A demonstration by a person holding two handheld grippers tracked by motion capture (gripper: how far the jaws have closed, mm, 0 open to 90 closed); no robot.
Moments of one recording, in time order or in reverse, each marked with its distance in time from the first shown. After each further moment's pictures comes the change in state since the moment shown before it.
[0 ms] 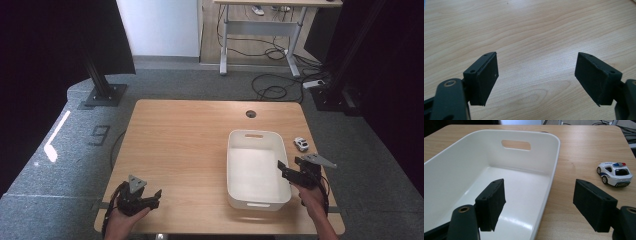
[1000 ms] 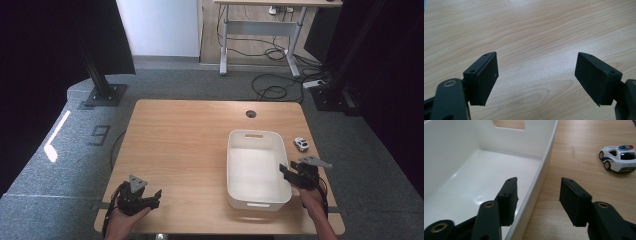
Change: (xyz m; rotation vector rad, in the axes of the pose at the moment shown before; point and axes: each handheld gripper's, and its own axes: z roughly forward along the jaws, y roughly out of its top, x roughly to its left) left arm 0.000 0.000 0.003 0.009 0.008 0.008; right arm -0.011 -0.017 0.014 0.082 0.000 -0.017
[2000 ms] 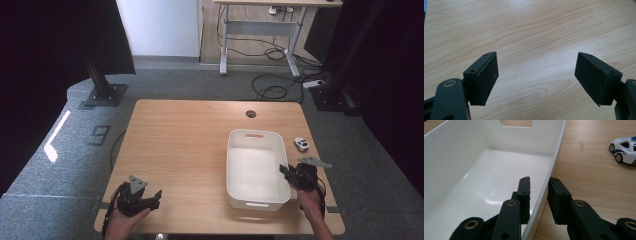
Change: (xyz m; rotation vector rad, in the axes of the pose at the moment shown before) left arm -0.002 0.000 -0.004 -0.006 0.001 0.006; right arm 0.008 0.001 -0.003 0.024 0.031 0.059
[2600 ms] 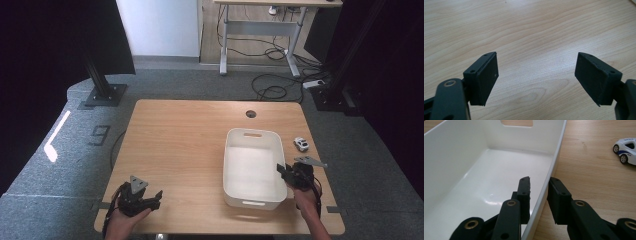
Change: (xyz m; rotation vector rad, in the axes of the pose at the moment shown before) left arm -0.001 0.000 0.001 0.007 -0.008 0.003; right arm 0.010 0.002 0.005 -0.002 -0.015 -0.001
